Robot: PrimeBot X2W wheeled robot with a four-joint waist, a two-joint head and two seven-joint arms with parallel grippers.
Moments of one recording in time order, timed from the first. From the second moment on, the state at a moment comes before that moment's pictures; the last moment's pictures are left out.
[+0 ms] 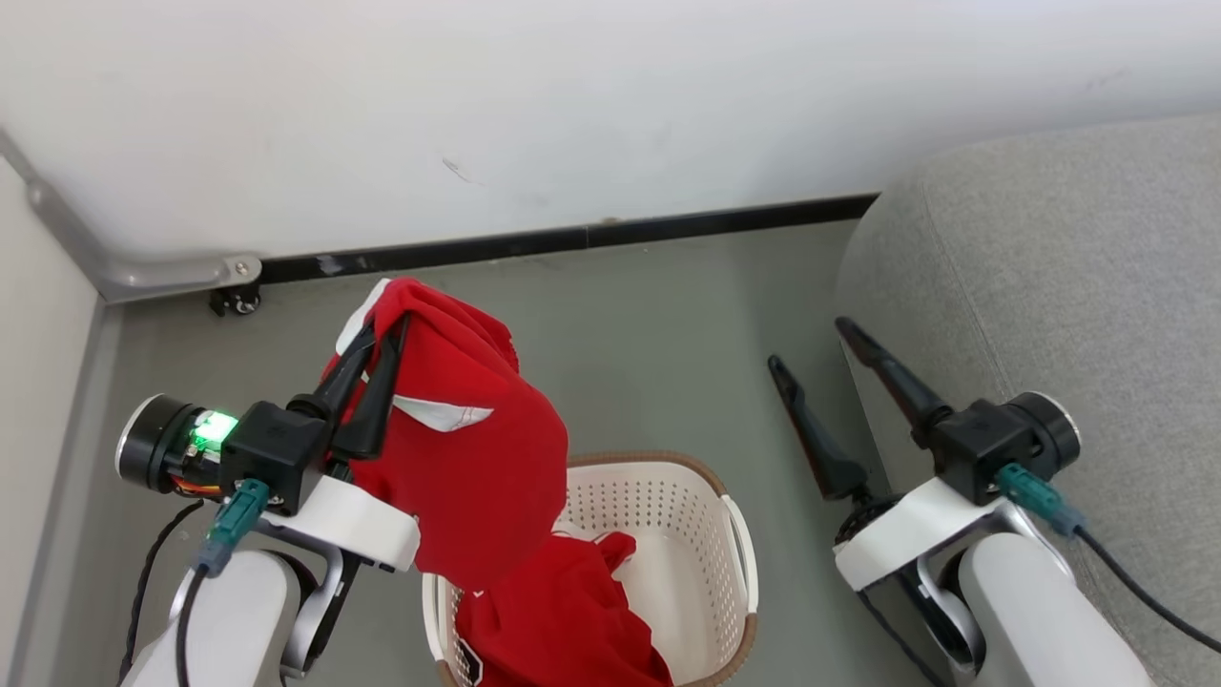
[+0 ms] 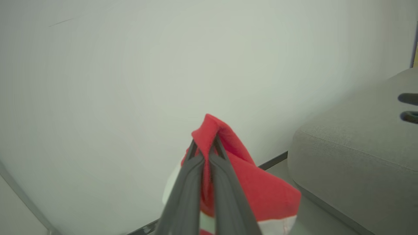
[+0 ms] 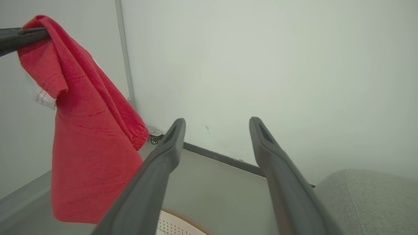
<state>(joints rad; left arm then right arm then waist) -0.36 0.31 -0.37 0.19 -0.20 0.07 -0.24 -0.32 -0.15 0.31 0.35 0.13 0.12 -0.20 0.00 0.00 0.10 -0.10</state>
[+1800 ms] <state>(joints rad) -0.42 0.35 -0.56 -0.11 -0.34 -0.12 0.00 -0.54 -0.44 1.05 0.28 0.77 0.12 -0.02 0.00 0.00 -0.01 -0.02</state>
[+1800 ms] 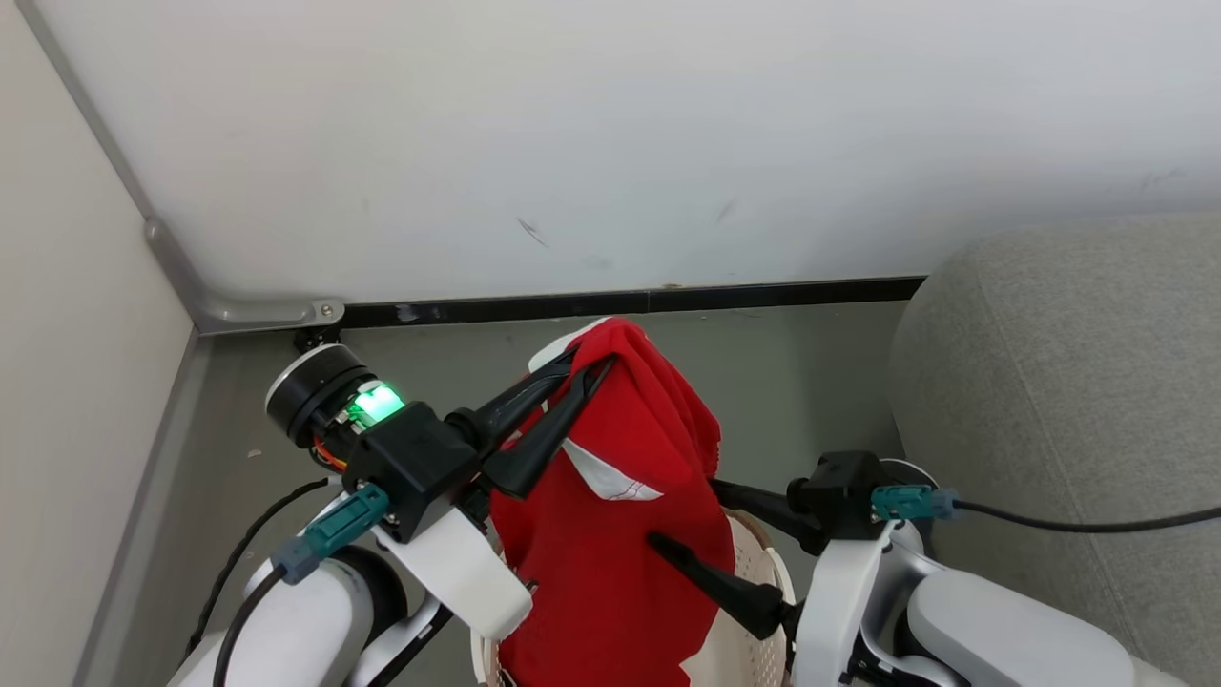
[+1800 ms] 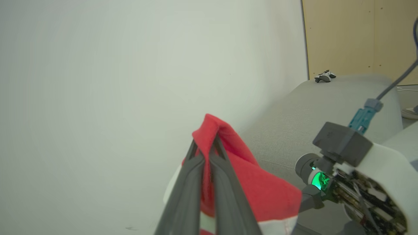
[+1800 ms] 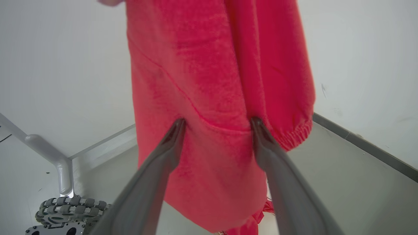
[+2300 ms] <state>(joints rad) -0.45 0.34 -0.57 -0.13 -0.37 -0.12 0.04 -0.67 -0.40 1.20 0.35 0.78 0.12 -0.12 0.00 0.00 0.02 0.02</state>
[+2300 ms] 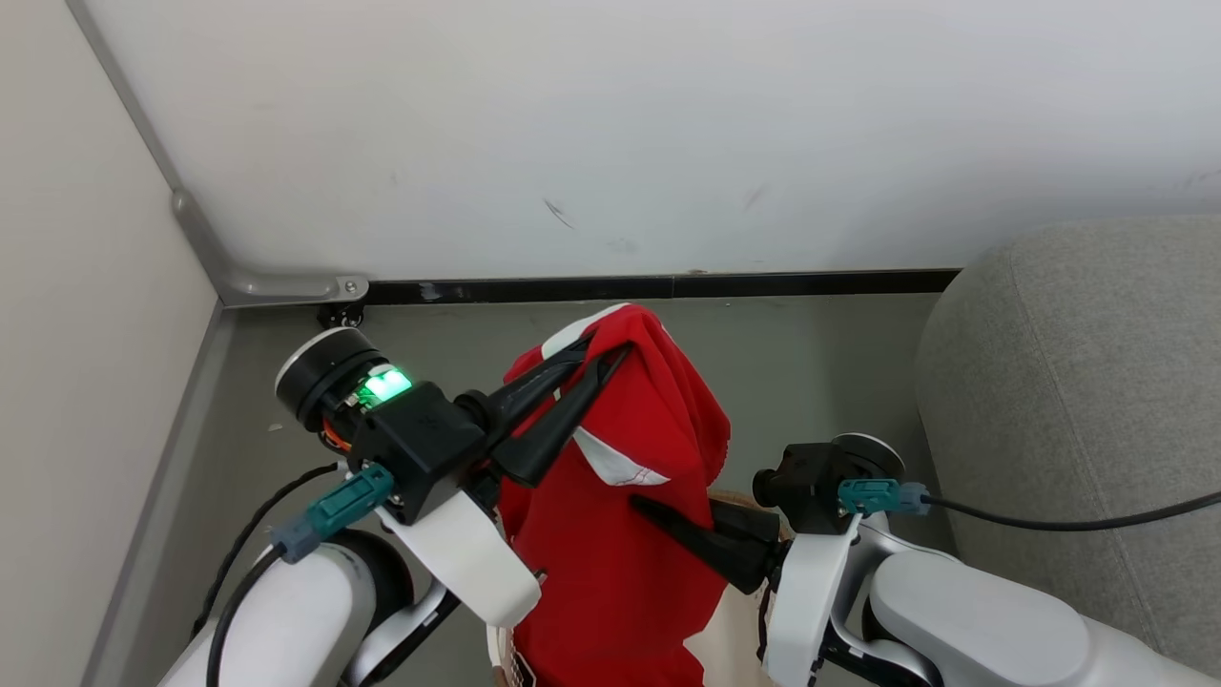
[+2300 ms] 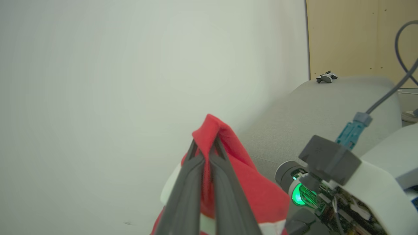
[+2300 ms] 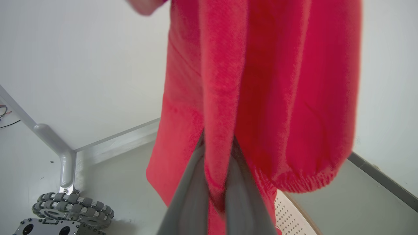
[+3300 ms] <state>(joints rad) -0.33 0.33 -0.53 0.01 -0.45 -0.10 -0.03 -0.60 -0.49 0.87 0.30 0.92 0.12 -0.25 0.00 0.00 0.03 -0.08</state>
